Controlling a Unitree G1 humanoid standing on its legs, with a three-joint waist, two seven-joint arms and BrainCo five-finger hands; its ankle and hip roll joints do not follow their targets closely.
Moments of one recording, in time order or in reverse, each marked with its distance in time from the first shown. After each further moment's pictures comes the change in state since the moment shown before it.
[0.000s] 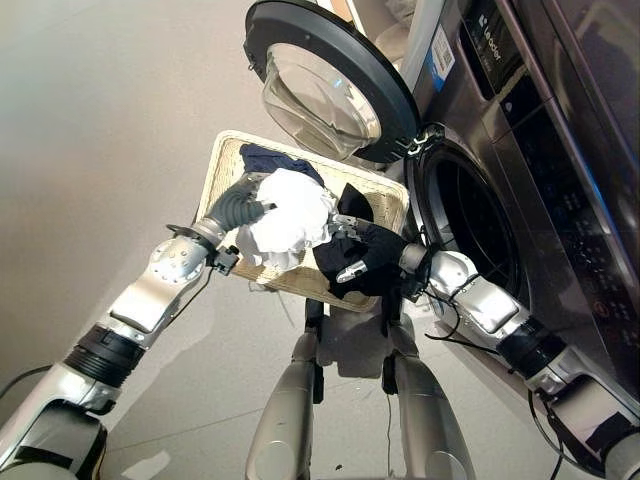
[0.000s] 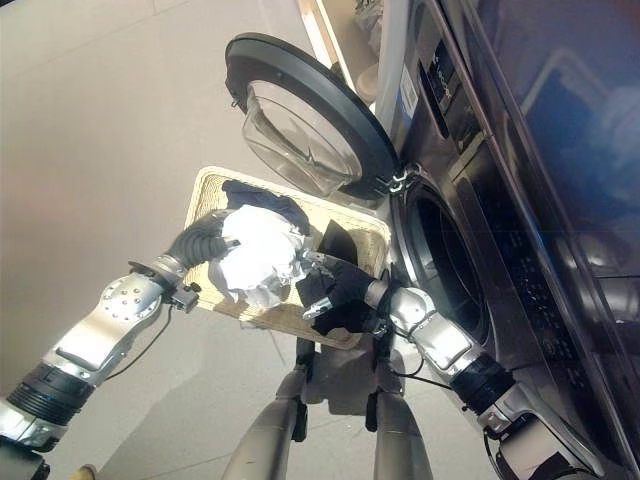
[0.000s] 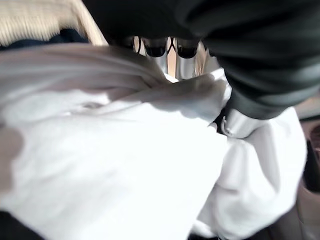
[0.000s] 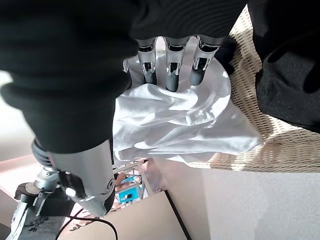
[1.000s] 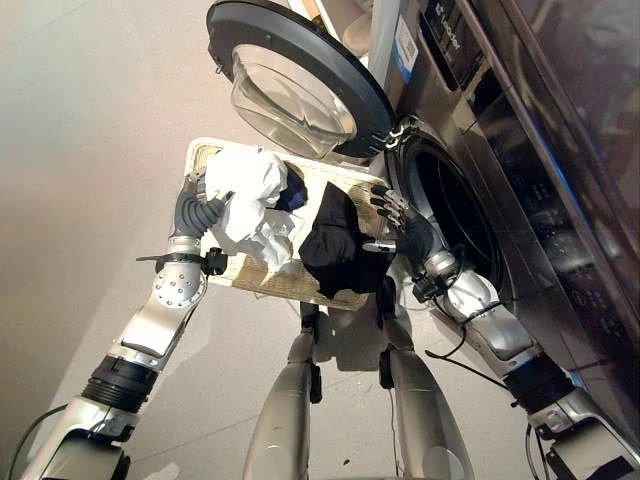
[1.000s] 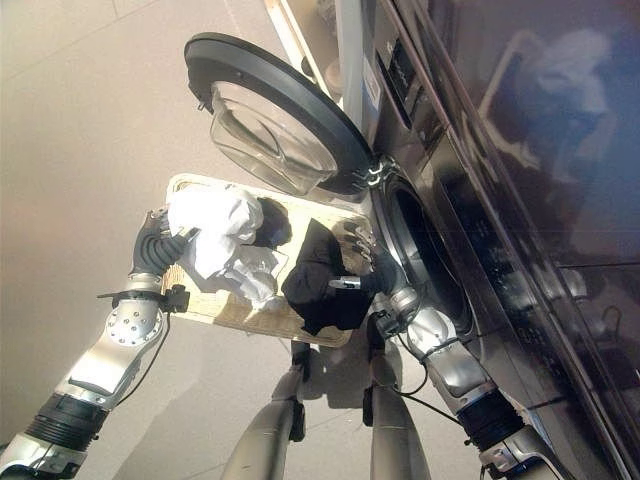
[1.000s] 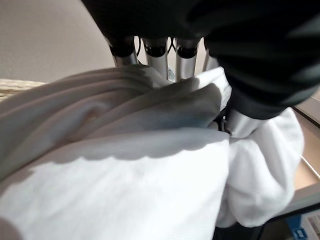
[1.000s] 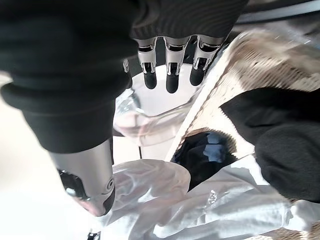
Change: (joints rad) left arm 0.139 -0.134 0.211 0.051 0.298 -0.023 0.513; right arm 0.216 0.077 -0.239 -0.060 0.035 -0.094 -0.289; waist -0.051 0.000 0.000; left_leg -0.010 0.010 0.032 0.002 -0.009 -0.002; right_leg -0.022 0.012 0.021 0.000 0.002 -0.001
